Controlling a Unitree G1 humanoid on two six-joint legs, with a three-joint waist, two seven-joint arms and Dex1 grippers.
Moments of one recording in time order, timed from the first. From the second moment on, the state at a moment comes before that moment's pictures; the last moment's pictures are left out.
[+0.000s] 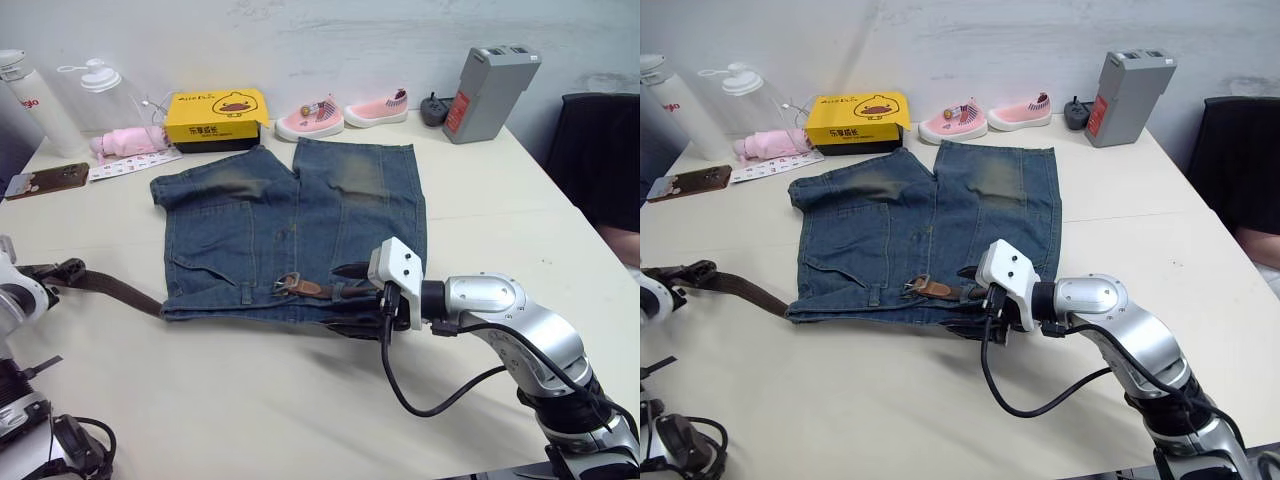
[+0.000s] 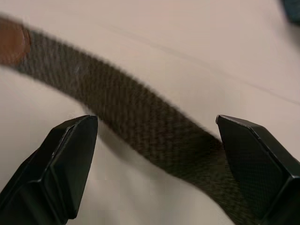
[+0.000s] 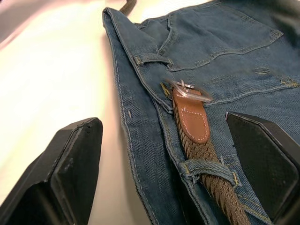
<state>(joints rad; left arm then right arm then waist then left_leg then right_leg) -0.46 0.72 0.78 0.26 -0.23 1.13 -0.18 -0.44 -0.59 0.23 -0.53 0.45 0.74 0.83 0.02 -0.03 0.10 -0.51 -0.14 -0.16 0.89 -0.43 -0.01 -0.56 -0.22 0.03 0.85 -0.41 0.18</state>
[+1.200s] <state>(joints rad) -0.36 0.75 0.33 -0.18 -0.46 0.52 -0.75 -0.45 -0.60 0.18 -0.53 0.44 0.74 0.76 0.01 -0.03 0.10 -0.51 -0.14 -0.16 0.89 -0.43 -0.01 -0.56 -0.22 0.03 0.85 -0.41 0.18</state>
